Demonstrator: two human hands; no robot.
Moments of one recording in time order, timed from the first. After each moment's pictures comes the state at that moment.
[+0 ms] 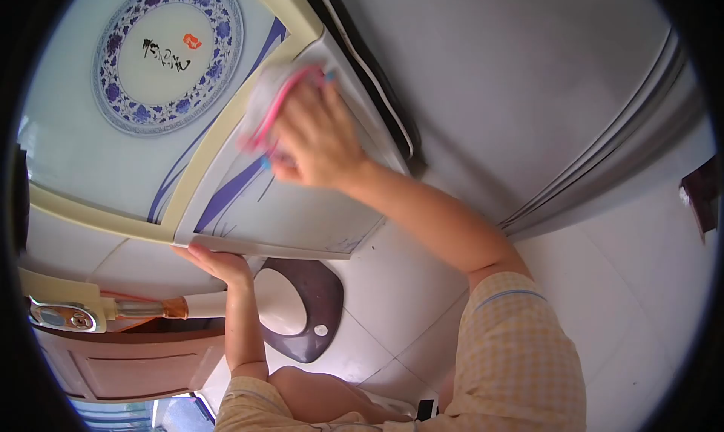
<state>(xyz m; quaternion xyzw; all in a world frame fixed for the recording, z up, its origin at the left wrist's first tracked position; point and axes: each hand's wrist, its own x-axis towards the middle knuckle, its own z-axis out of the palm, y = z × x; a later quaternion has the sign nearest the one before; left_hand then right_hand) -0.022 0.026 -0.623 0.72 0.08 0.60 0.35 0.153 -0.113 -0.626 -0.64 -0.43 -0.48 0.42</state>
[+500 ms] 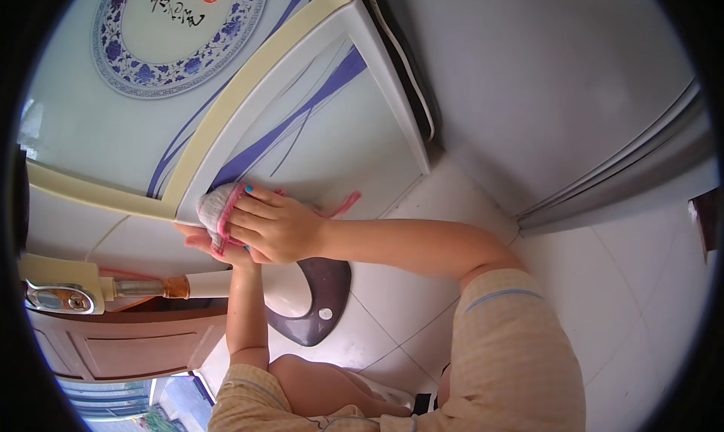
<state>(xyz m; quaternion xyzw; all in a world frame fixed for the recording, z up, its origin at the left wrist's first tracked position) -0.028 0.032 -0.628 0.67 0.04 0.57 0.47 0.037 -0.056 -0.654 -0.52 -0.59 -0.36 0.50</state>
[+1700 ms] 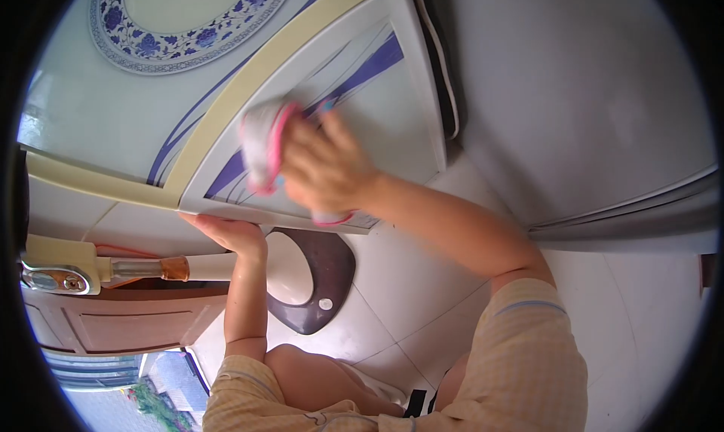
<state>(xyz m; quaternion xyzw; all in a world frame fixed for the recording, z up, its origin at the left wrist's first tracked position) -0.024 0.038 -0.631 0.73 0.09 0.62 0.28 0.098 -0.075 -0.662 -0.58 -0.50 -0.49 0.41</state>
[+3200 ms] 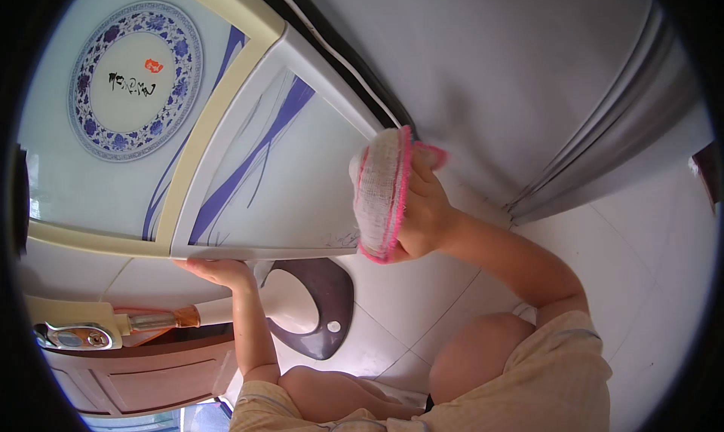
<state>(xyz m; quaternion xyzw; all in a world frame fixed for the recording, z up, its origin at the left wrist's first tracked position) -0.019 0.028 -0.623 0.73 0.10 0.63 0.24 0.106 -0.235 -0.694 -0.63 -0.54 -0.24 0.49</state>
